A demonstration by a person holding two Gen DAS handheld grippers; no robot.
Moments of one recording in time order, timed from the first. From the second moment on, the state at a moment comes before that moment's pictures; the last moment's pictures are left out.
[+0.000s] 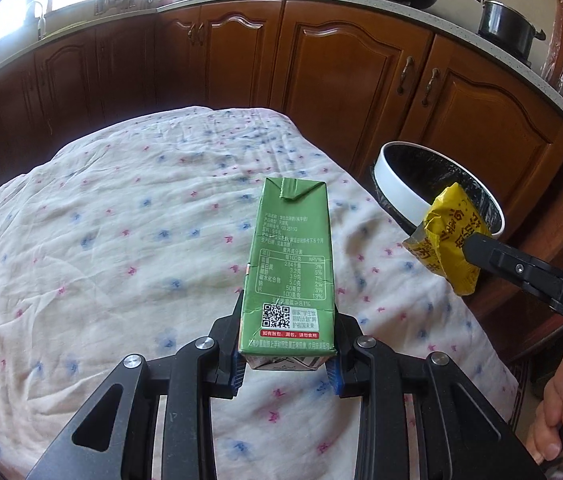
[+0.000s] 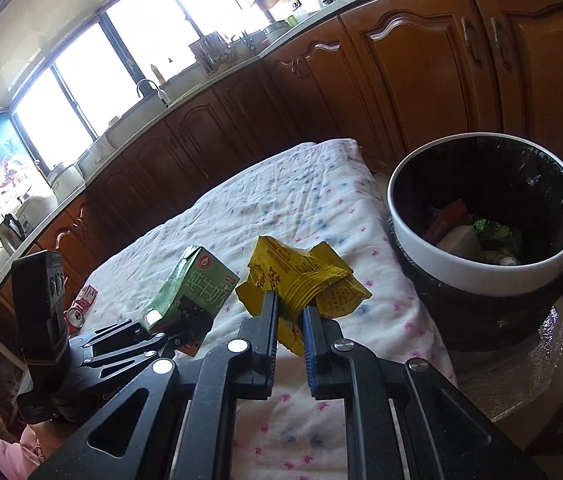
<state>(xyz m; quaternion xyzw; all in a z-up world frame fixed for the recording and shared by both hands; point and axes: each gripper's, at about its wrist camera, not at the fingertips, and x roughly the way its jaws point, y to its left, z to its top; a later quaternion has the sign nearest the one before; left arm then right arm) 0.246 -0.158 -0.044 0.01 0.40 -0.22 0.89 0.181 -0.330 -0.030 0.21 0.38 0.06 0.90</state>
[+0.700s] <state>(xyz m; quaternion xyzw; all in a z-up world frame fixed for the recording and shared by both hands) 0.277 -0.247 -0.009 0.05 0.39 -0.29 0.87 0.170 -0.419 -0.006 0.21 0.34 -0.01 0.92</state>
